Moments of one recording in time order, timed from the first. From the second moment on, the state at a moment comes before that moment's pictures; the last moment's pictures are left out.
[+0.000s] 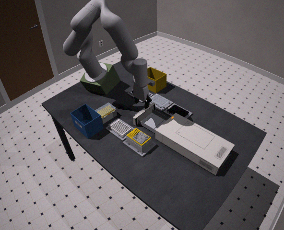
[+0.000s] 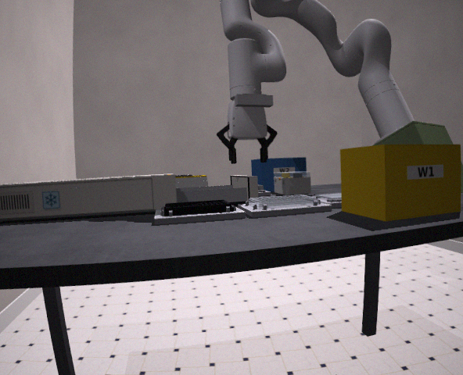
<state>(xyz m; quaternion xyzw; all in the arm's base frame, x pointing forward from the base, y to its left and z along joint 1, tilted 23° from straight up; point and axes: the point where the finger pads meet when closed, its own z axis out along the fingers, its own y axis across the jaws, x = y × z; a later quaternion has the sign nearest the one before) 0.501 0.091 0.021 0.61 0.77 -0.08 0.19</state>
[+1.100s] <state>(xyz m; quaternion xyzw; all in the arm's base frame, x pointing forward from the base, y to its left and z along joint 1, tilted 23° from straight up) 0.492 0.108 0.066 0.61 0.77 -0.08 0.19</state>
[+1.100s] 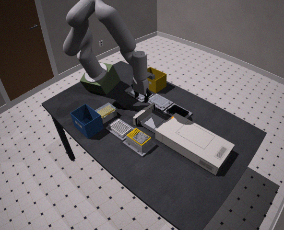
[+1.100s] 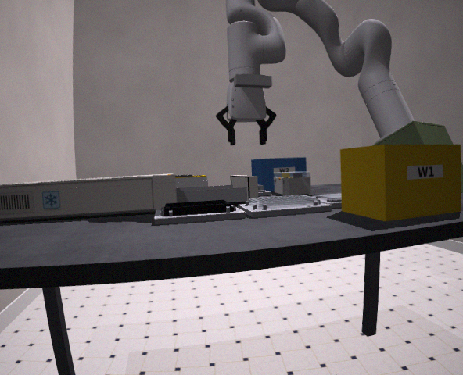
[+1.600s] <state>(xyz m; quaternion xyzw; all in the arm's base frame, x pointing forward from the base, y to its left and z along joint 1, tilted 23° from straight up) 0.489 0.112 0.079 0.61 0.77 -0.08 0.19</state>
